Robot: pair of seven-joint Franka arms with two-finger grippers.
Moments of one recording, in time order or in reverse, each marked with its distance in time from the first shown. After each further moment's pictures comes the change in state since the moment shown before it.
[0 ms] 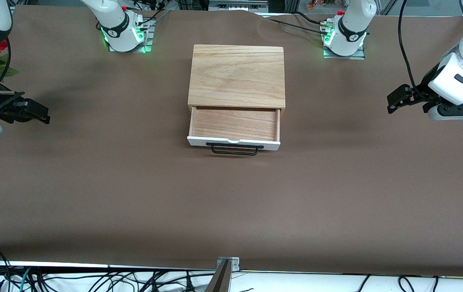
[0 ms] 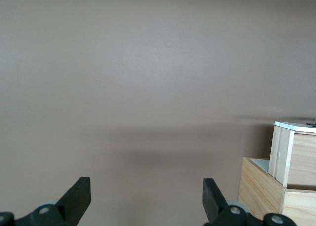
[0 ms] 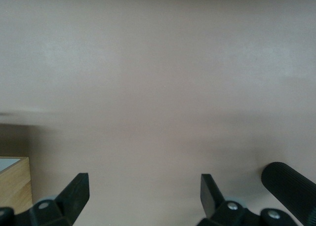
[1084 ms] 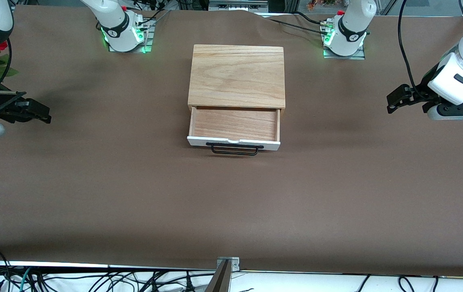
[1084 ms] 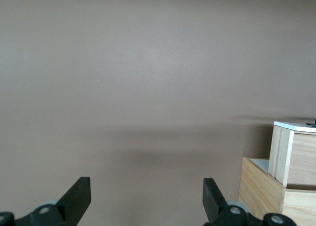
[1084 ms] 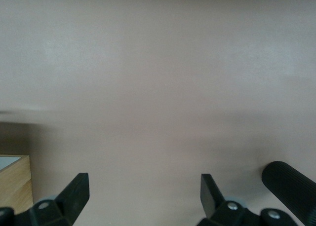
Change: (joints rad) left arm 0.000 0.000 -0.001 0.000 0.000 0.000 0.000; right arm 0.003 0.001 0.001 0.000 0.000 -0.005 0.000
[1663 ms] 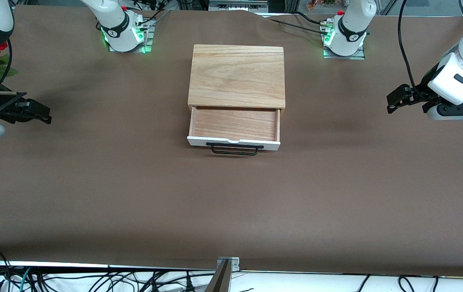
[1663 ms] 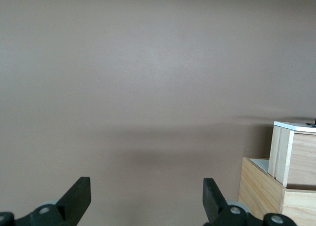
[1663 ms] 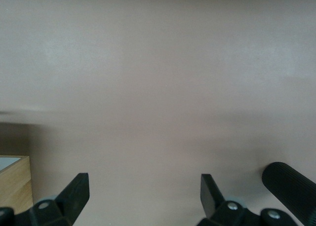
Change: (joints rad) left arm 0.000 0.000 0.000 0.000 0.000 0.000 0.000; right arm 0.001 0.002 0.000 0.001 0.000 0.003 0.000
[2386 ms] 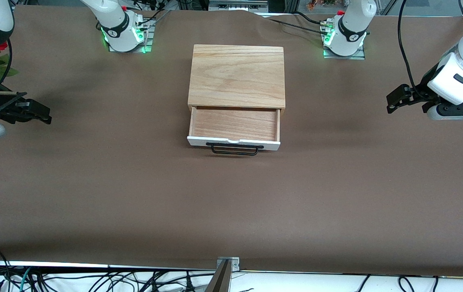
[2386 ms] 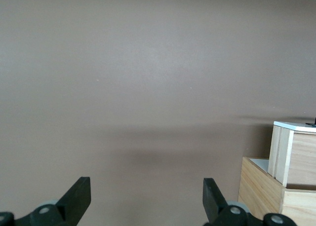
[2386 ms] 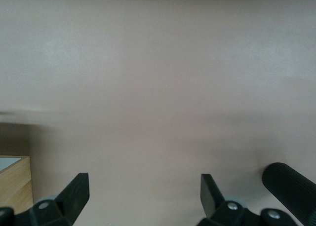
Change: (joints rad) left arm 0.000 0.000 -0.001 0.000 0.000 0.000 0.000; right arm 0.001 0.000 0.000 0.001 0.000 0.001 0.000
